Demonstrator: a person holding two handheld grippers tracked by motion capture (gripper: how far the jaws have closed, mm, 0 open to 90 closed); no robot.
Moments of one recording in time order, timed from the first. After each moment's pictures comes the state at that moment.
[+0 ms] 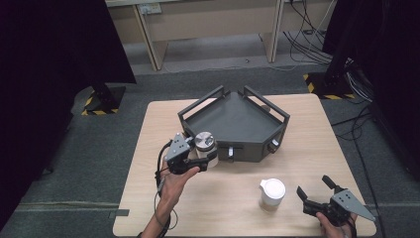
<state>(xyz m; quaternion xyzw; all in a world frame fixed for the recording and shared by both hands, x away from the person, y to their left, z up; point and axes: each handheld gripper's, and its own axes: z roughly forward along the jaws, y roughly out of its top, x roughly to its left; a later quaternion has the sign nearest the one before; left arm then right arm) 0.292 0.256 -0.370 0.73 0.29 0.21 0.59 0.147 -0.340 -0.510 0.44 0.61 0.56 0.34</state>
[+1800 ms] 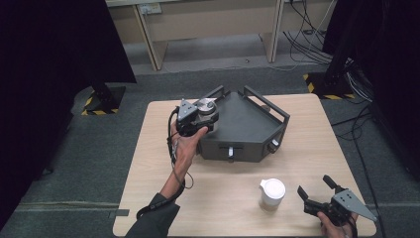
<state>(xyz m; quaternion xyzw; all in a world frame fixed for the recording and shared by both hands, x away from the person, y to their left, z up) 0.368 0.215 -0.348 0.70 0.36 0.27 0.55 0.148 -0.342 -0.511 0.44 0.61 0.57 0.34</state>
